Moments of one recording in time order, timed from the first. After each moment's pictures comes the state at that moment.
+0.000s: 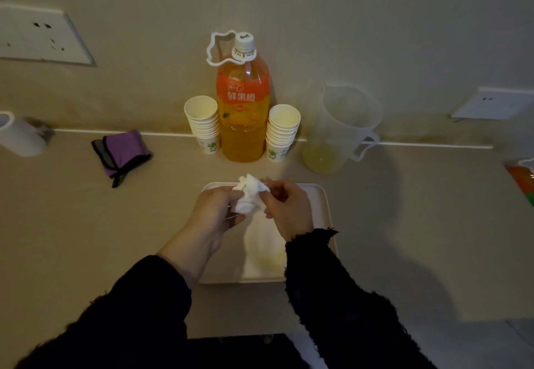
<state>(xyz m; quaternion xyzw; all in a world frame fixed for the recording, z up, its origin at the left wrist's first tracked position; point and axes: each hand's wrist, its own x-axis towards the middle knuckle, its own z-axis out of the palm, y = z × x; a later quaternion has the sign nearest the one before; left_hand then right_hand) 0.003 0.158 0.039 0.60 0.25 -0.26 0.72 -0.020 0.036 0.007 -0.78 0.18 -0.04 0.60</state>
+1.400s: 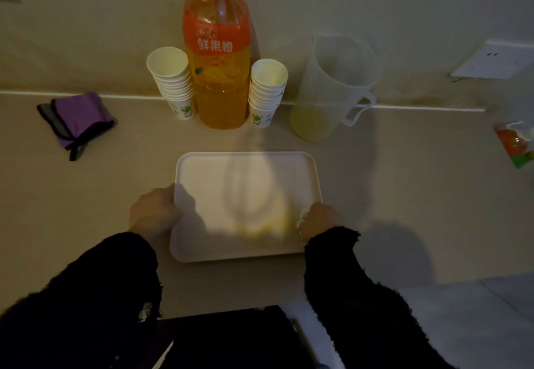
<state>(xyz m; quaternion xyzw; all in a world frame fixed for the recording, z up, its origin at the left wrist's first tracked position) 0.019 0.230 -0.064 0.95 0.06 -0.26 0.16 -0.056 -0.048 -0.057 -0.90 0.26 0.33 0.10</state>
